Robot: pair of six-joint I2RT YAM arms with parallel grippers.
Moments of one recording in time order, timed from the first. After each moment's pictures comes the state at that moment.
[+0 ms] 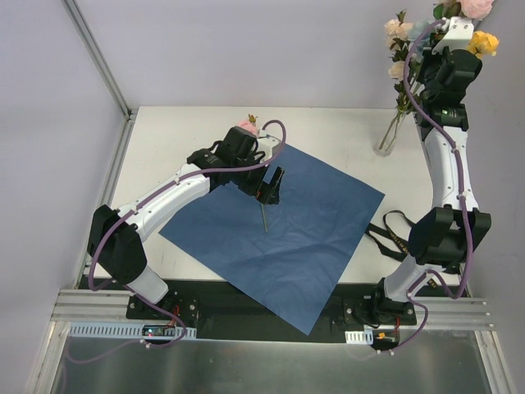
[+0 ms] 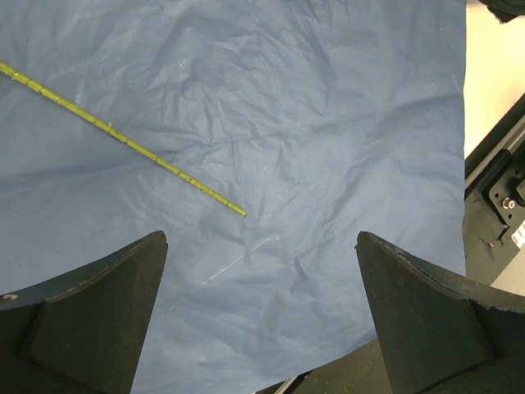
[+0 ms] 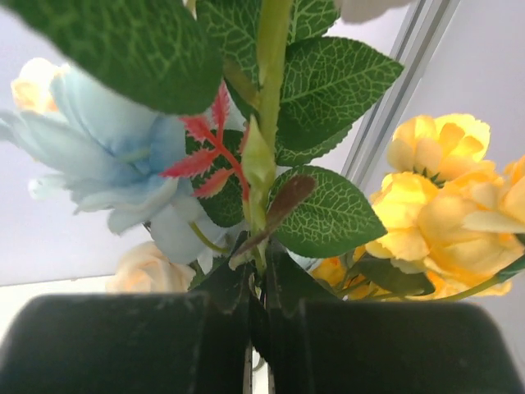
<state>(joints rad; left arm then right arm) -0.67 1.57 1.38 -0.66 0.33 -0.13 -0.11 1.70 1.82 -0.03 0.06 -0.14</state>
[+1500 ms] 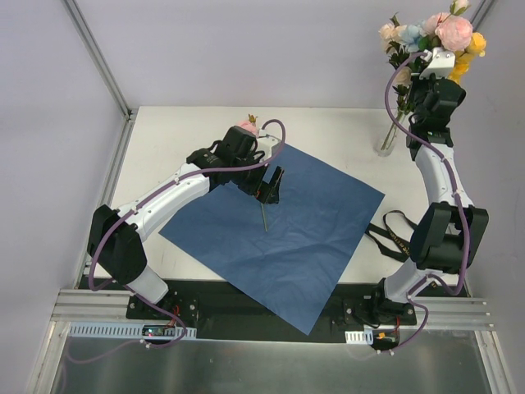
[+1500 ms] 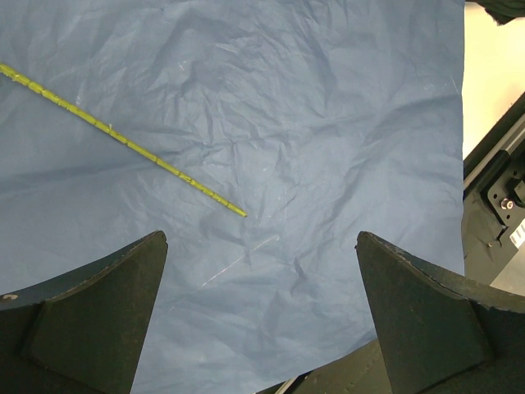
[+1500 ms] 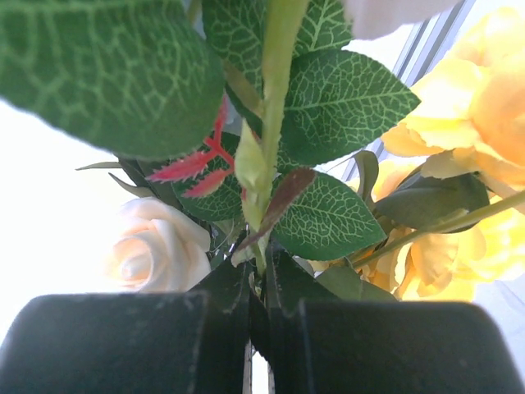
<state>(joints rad) -0.66 1.57 1.38 -0.65 0.34 -0.13 -0.12 1.66 1.46 0.31 0.01 -0.20</state>
